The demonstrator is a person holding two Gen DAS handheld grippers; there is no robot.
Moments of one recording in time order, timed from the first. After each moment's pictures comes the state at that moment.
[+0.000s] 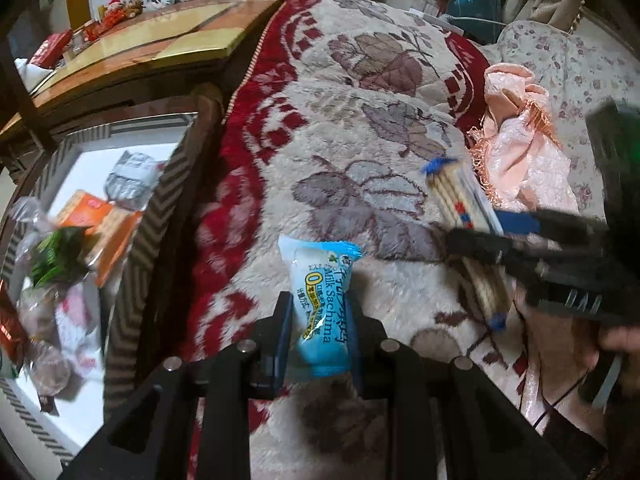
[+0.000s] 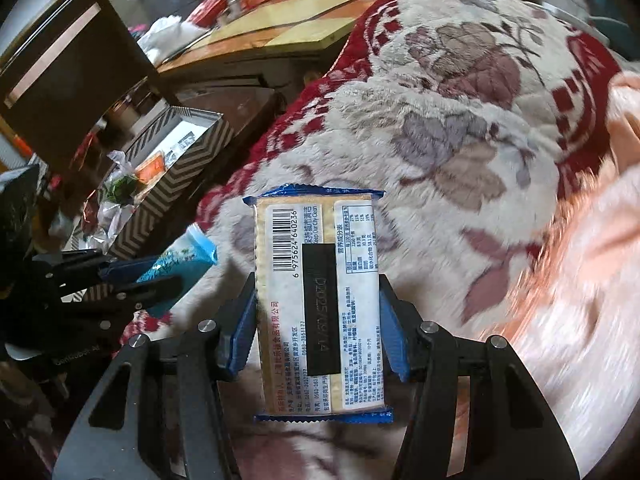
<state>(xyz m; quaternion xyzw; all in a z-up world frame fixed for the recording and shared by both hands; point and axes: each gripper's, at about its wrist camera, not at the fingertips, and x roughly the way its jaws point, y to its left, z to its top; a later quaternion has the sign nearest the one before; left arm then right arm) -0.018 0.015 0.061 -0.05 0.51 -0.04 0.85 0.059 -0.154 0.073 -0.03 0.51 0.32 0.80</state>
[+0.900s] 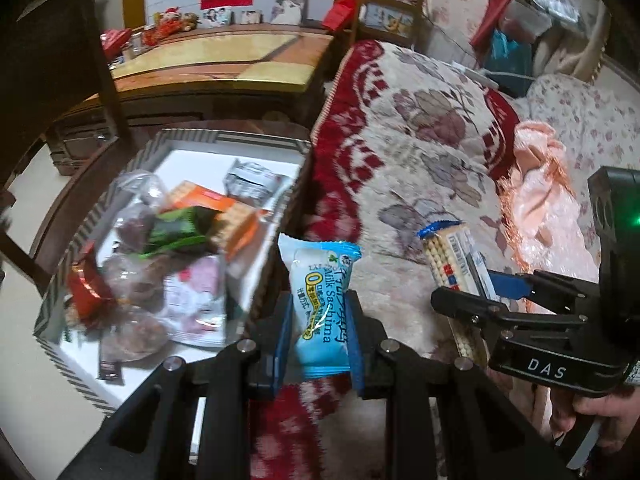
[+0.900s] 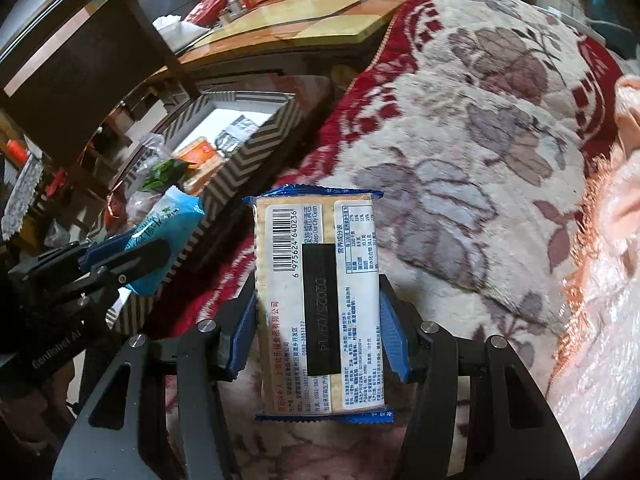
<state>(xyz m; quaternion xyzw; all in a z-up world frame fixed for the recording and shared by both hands) -0.070 0.089 0.096 -0.08 0.46 0.03 0.89 0.001 -0.077 0.087 -0.02 0.52 0.31 0.80</state>
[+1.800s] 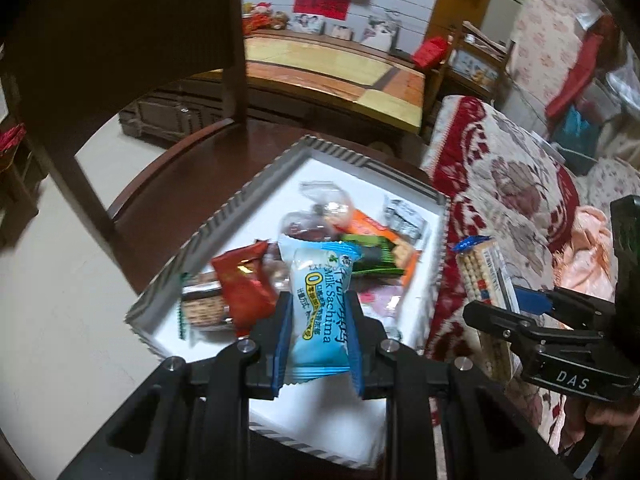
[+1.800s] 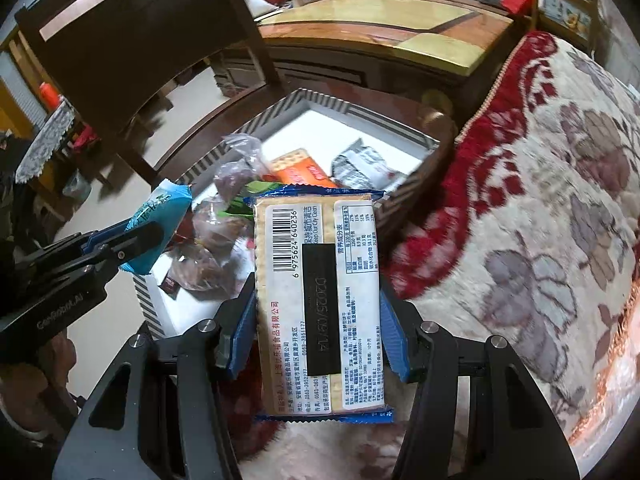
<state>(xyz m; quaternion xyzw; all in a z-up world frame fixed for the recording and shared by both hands) -0.103 0.216 0.104 -0.16 0.42 0.14 0.88 -0.007 0.048 0.114 -0.09 0.50 0.39 0.77</state>
